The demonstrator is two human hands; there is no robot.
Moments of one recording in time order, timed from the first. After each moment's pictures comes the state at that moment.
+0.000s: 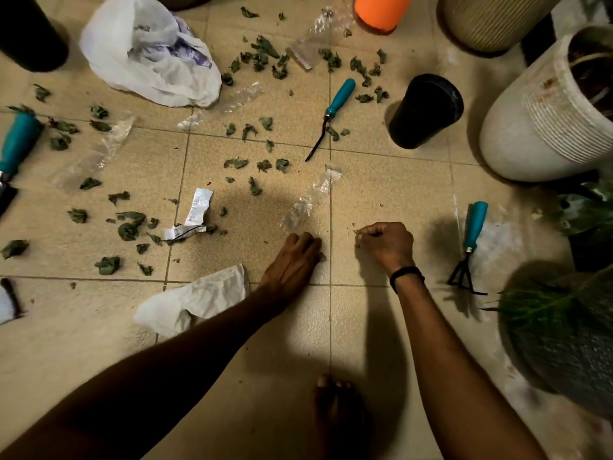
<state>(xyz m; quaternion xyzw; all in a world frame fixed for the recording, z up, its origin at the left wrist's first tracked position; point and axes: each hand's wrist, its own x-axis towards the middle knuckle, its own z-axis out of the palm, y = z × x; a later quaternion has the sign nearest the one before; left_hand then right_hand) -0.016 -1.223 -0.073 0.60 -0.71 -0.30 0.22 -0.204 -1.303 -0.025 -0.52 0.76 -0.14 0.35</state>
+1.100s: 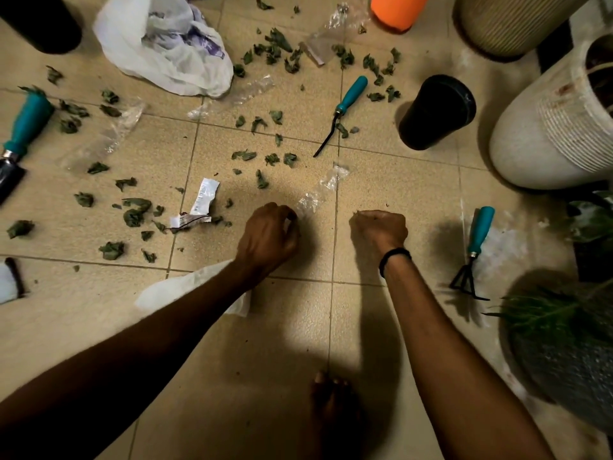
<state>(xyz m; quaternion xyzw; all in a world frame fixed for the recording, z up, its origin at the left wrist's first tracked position) 0.034 -1.243 -0.043 0.68 -0.63 -0.23 0.29 -0.173 -1.318 -0.023 -0.37 0.79 -0.26 0.42</state>
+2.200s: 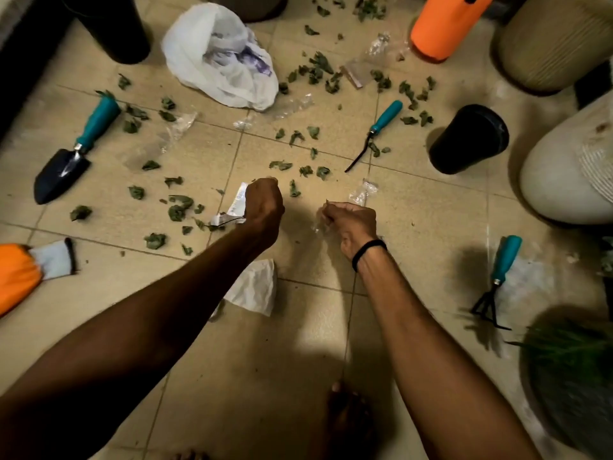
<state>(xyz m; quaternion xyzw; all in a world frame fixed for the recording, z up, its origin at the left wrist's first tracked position) 0.083 -1.293 -0.010 0.74 -0.10 -0.46 0.49 -0.067 -1.319 -0.016 -0.32 0.68 -0.28 0.60</state>
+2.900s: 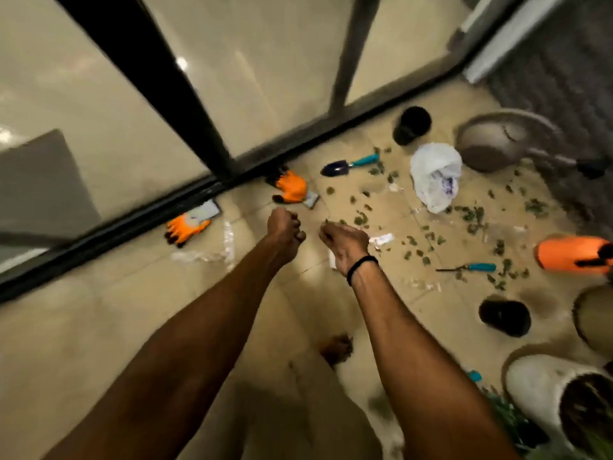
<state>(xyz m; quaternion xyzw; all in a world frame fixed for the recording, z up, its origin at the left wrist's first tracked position) 0.226 -0.963 0.412 0.53 0.42 -0.33 0.66 0.161 -1.063 0.414 -0.41 0.54 0.04 0.74</state>
